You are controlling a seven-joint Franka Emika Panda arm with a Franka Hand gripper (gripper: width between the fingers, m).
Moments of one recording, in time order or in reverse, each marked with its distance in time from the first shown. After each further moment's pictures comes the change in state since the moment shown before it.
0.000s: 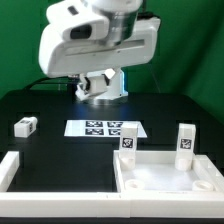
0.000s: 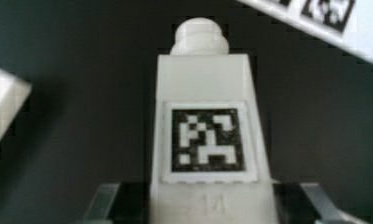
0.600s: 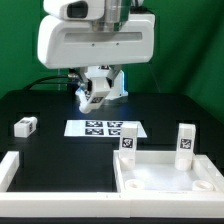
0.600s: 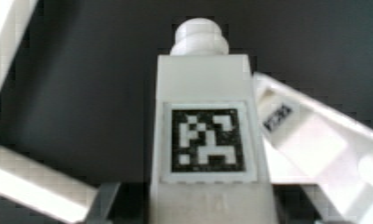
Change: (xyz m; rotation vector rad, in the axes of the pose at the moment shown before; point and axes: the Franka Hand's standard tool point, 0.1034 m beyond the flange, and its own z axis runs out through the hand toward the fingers) arm 0.031 -0.010 -0.019 -0.067 0.341 0.050
